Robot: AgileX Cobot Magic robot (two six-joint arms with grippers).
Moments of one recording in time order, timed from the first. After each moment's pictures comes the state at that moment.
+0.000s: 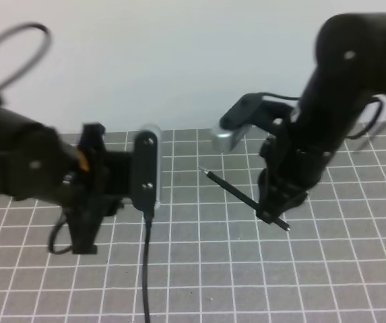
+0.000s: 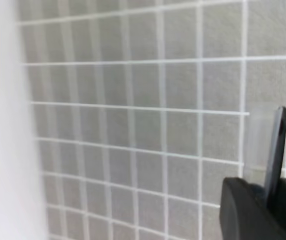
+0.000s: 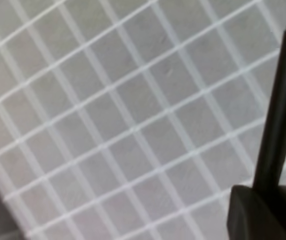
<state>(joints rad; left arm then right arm) -0.48 1.42 -1.06 -0.04 0.72 1.13 0.54 1.78 -1.63 0.25 1.31 -0.67</state>
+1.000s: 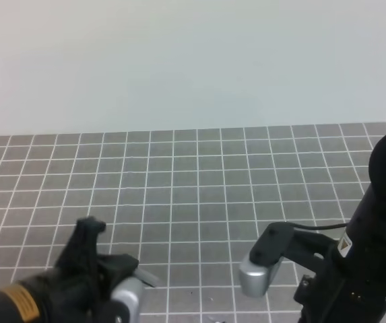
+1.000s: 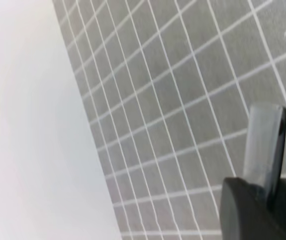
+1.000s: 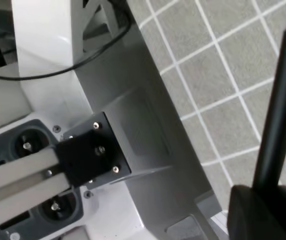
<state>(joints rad) -0.62 1.00 -0.49 -0.33 0.18 1.71 0.67 1.49 -1.12 0.50 1.31 -0.60</state>
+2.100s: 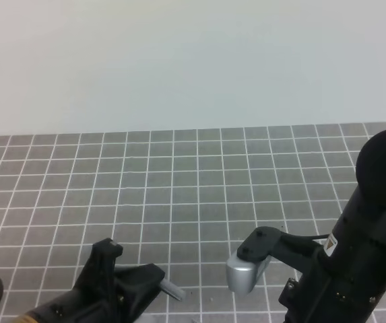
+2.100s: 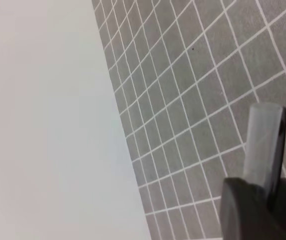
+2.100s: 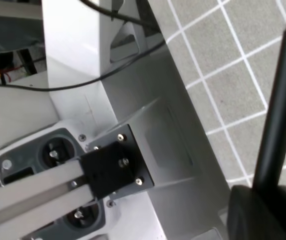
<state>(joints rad) -0.80 0.99 -0.35 -0.30 -0.14 1.65 0.68 1.53 -1.12 0.63 1.31 -0.64</state>
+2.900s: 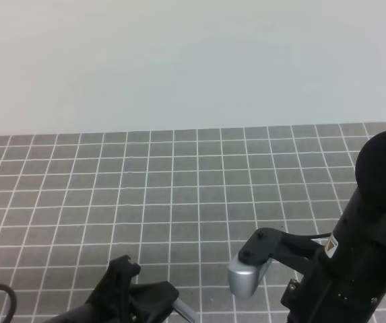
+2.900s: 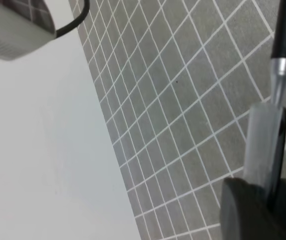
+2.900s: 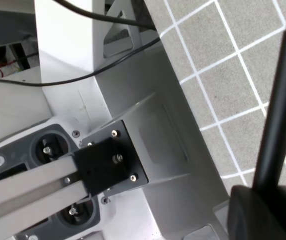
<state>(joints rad) -0.88 0.99 -0.35 -0.26 -0.11 1.63 0.68 1.53 -1.12 0.61 1.31 -0.64</state>
